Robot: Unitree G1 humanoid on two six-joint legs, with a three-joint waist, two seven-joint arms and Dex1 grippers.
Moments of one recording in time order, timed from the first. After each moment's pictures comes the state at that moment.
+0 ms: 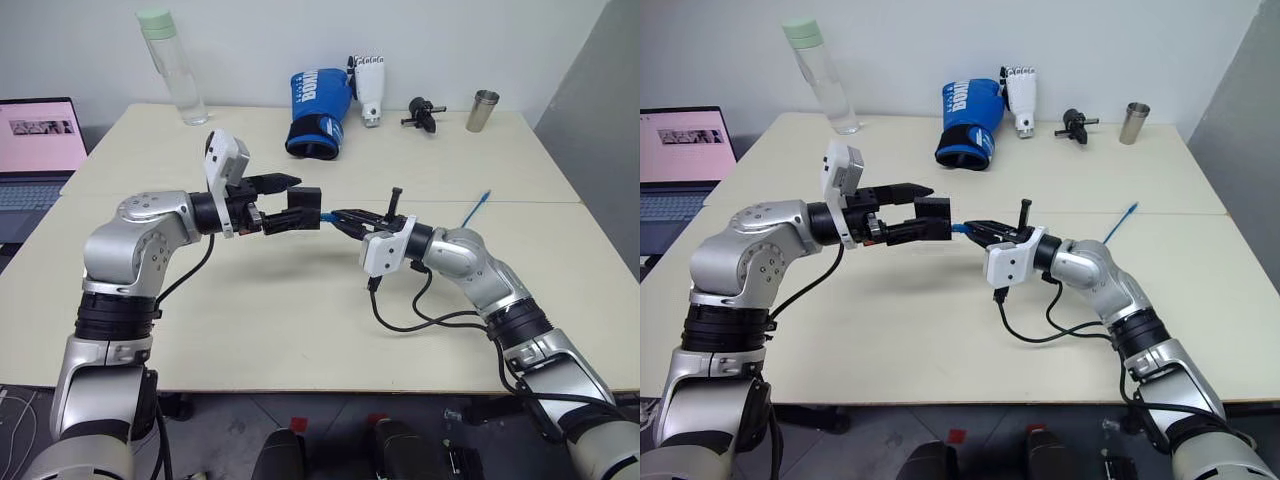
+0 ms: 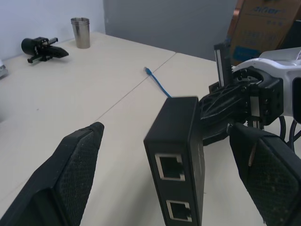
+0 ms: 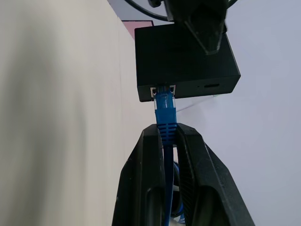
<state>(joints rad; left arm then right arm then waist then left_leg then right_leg) -0.76 0.66 0.02 0.11 -0.53 0.61 -1.06 -0.76 -0.41 0.34 0.37 -0.39 -0.63 0.52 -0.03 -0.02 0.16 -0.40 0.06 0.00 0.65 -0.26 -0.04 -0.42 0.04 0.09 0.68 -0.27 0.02</state>
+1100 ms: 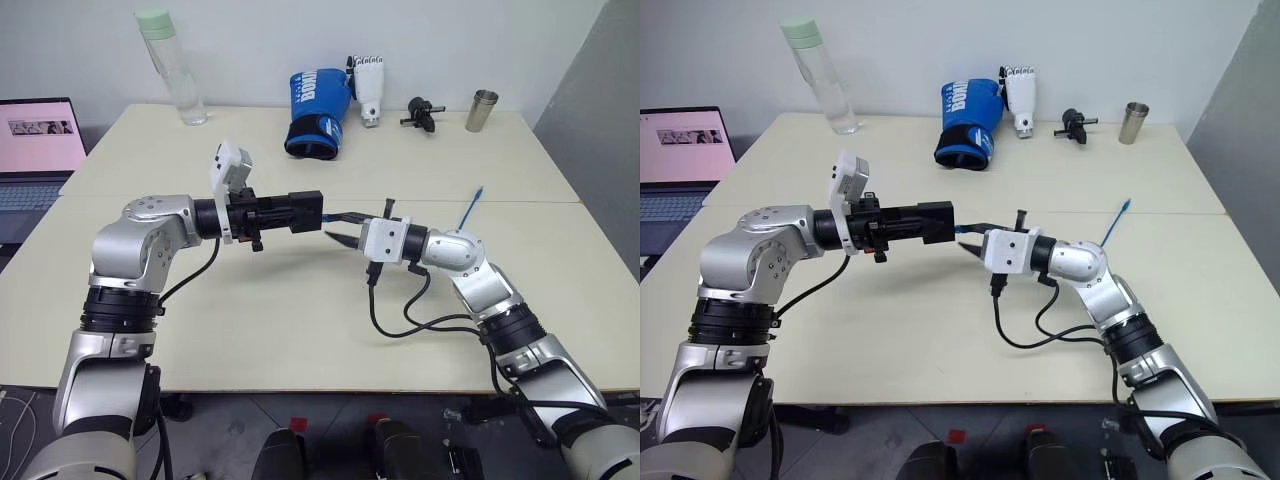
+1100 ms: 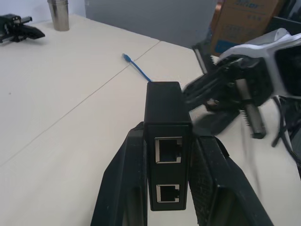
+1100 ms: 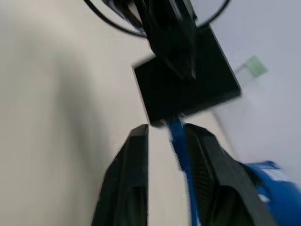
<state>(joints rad) -0.79 0.65 0.00 0.21 -0.51 0.65 -1.16 -0.73 -0.36 0.34 0.20 -0.03 -0.24 0.84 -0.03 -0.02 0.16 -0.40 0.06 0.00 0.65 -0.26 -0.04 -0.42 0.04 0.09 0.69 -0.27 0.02</state>
